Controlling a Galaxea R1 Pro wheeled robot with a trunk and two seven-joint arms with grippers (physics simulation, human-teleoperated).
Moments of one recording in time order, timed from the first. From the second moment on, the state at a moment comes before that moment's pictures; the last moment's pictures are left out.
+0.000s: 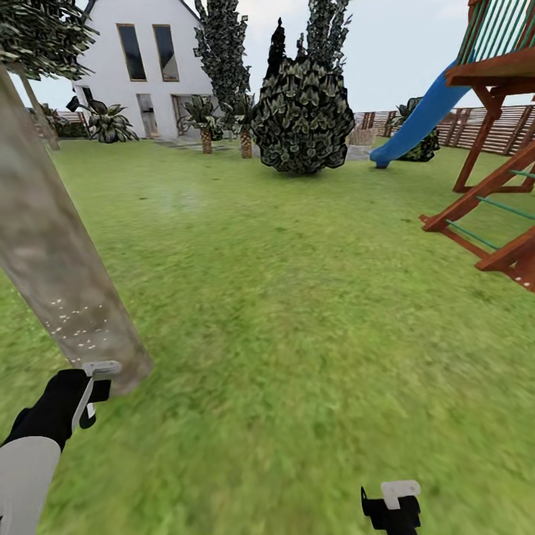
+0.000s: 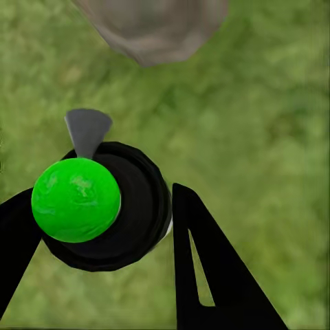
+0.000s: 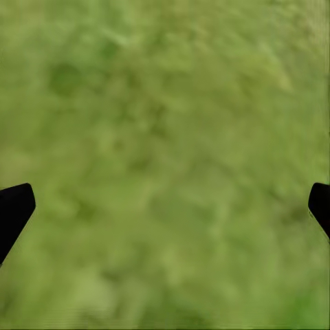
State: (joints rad) left arm -0.73 0.26 0.28 -0.73 -0.21 0.74 0.00; right arm -0.46 -0.05 -0.03 -0.04 0.20 -0.50 -0.21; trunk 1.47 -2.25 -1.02
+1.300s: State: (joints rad) left arm -0.73 0.28 0.30 -0.73 -0.21 0.75 0.00; right arm -0.46 -0.05 -0.03 -0.04 0.20 -0.50 -0.21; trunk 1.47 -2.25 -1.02
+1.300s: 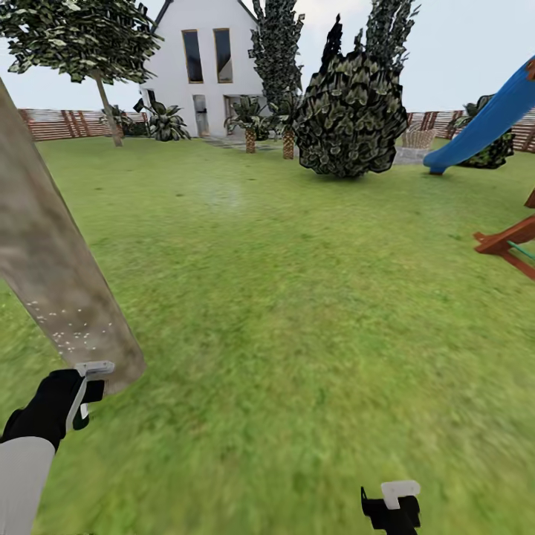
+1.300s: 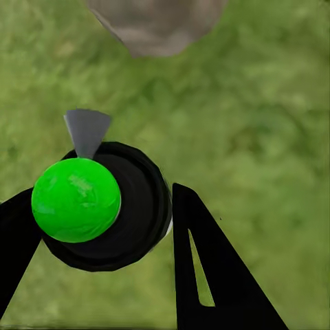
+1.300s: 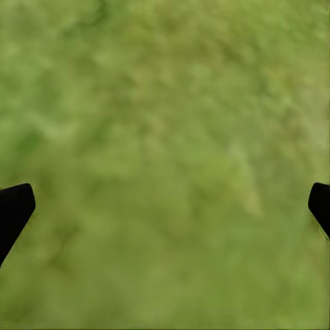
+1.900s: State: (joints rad) left arm -0.74 0.28 0.35 -0.76 -0.22 0.74 -0.01; right arm -0.46 -0.05 -0.03 -0.04 0.20 -0.50 -0.21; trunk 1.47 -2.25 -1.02
